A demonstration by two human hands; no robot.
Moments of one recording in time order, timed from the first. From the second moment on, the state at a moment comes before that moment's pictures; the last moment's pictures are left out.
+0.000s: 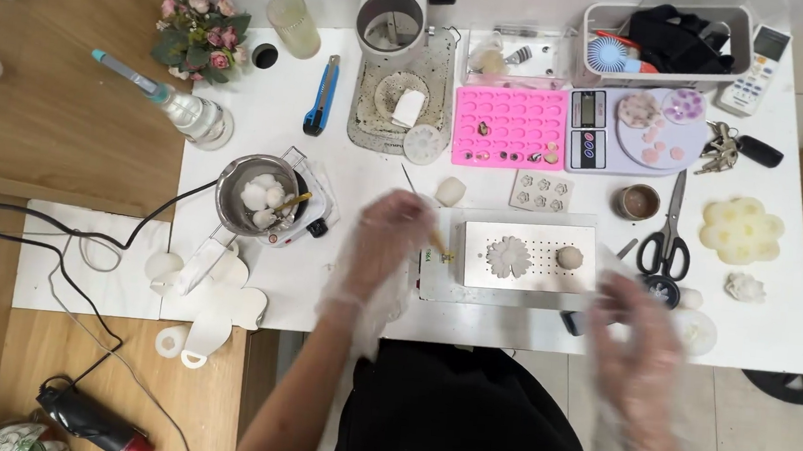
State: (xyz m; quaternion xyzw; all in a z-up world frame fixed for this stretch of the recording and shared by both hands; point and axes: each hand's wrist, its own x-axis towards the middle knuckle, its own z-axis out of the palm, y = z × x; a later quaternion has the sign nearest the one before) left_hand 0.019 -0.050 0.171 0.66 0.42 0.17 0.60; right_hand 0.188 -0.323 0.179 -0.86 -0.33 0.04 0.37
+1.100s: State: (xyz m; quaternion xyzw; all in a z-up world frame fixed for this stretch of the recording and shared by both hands) left_hand 0.081 -0.066 0.112 0.89 0.18 0.07 0.41; right_hand 0.199 -0.340 0.187 -0.71 -0.07 0.19 0.67
